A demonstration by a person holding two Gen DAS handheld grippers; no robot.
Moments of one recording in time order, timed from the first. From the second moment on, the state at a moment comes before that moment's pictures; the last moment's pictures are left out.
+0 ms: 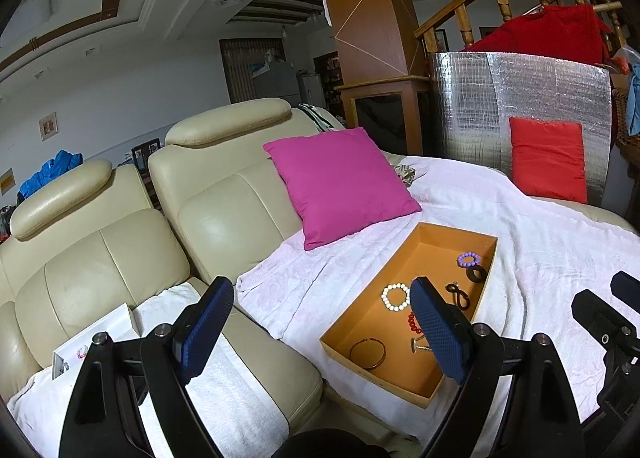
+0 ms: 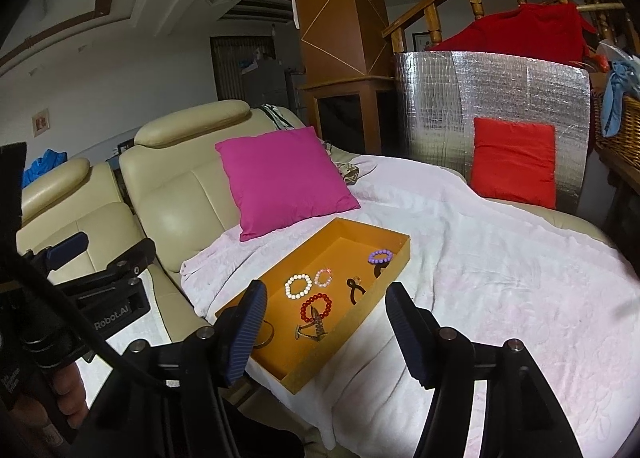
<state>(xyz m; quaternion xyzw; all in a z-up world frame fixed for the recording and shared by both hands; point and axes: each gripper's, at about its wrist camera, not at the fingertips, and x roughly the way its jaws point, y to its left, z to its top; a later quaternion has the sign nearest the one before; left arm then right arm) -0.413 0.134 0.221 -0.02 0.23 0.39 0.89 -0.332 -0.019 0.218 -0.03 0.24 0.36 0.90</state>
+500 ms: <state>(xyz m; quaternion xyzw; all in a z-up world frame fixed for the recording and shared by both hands) -0.411 0.140 0.217 -0.01 0.24 0.39 0.89 -0.331 -0.016 0.219 -0.04 0.24 0.36 0.90</state>
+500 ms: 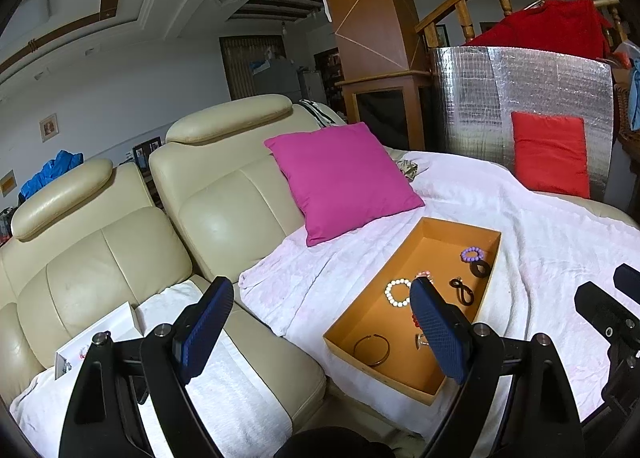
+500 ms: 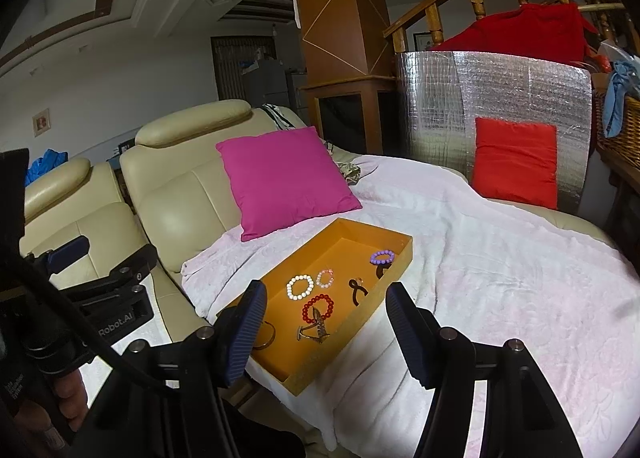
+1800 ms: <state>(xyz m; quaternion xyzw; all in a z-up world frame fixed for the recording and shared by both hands) -0.378 0.168 0.199 -0.03 0.26 0.41 0.87 -0.279 0.009 0.211 -0.03 0.25 0.35 0.90</state>
